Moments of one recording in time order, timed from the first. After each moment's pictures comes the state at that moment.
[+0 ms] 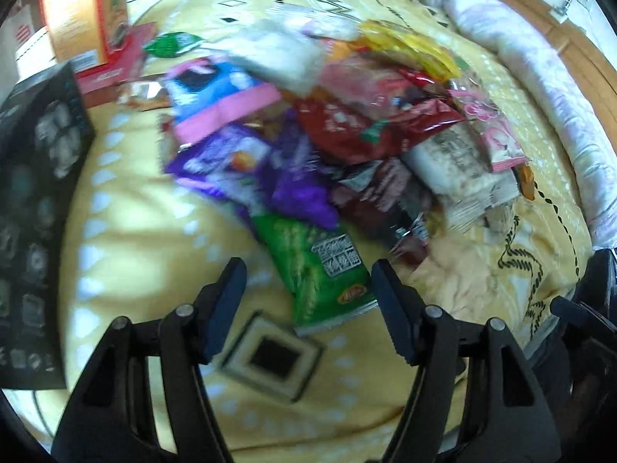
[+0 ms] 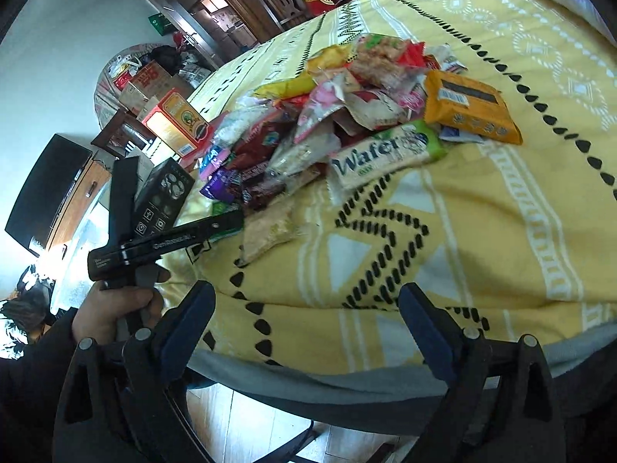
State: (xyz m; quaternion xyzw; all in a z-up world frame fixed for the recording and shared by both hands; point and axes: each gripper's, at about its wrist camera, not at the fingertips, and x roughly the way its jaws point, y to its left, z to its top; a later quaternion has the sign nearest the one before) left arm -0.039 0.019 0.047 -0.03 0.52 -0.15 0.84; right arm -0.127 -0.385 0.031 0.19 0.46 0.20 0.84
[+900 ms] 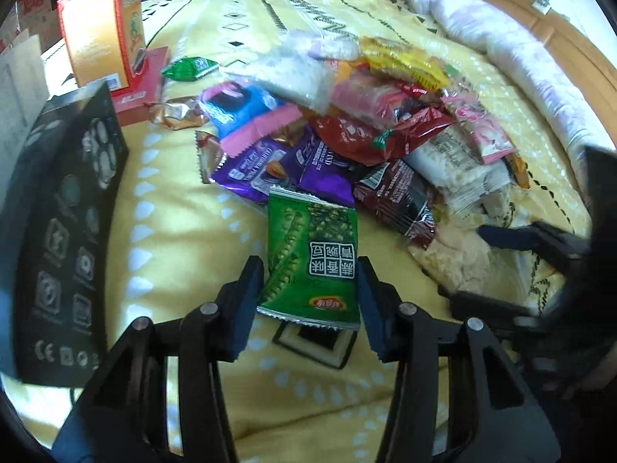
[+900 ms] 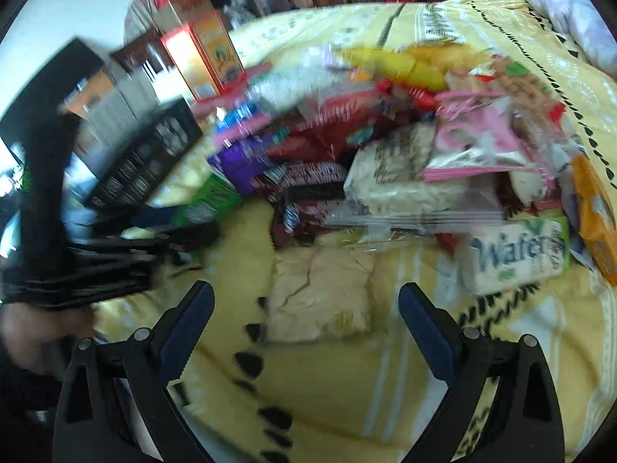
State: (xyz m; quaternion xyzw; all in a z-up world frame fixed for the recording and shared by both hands) left arm -0.052 0.041 0.059 -0.01 0.49 -0.17 0.85; right arm -0.048 -0.275 0.003 0.01 0.48 0.25 0.84
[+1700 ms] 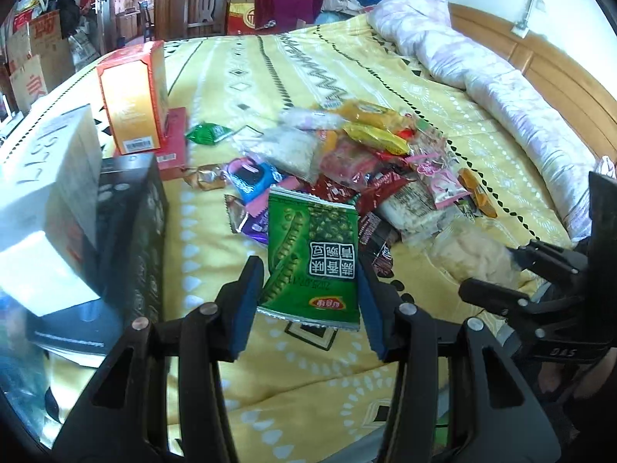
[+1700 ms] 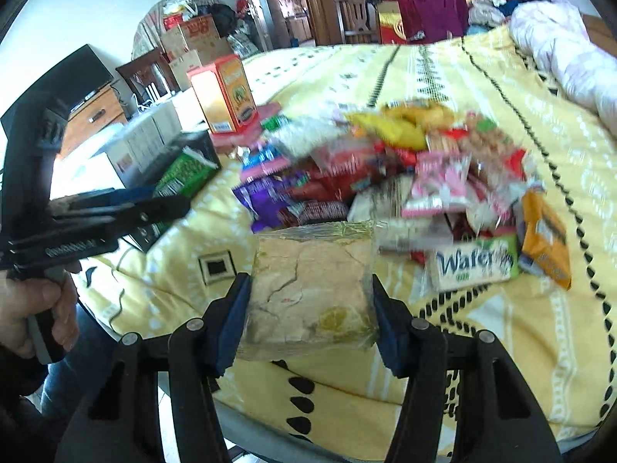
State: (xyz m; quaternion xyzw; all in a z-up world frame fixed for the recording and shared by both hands) left arm -0.075 0.057 0.119 -0.01 0.43 -0.17 0.89; right arm -0.100 -0.291 0.067 0.01 0.41 0.23 0.88
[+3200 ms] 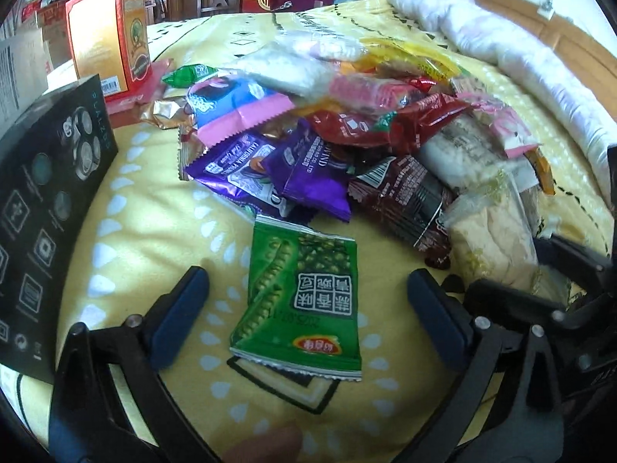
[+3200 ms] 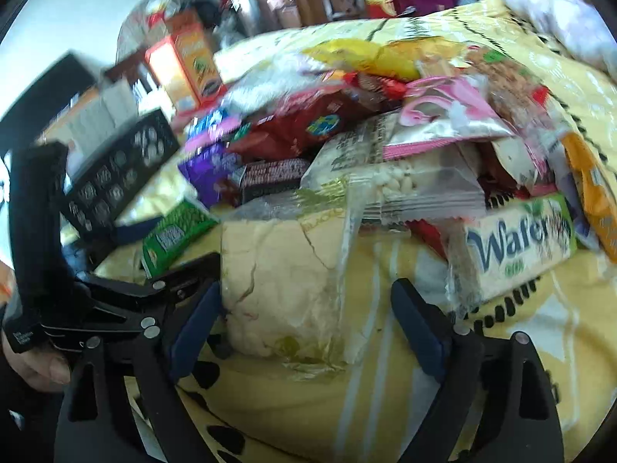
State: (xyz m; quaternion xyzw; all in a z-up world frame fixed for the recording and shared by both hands) left arm -0.059 0.024 0.026 -0.01 0.44 -0.13 0.89; right arm -0.054 -0.301 -0.016 0.06 0.43 0.23 0.87
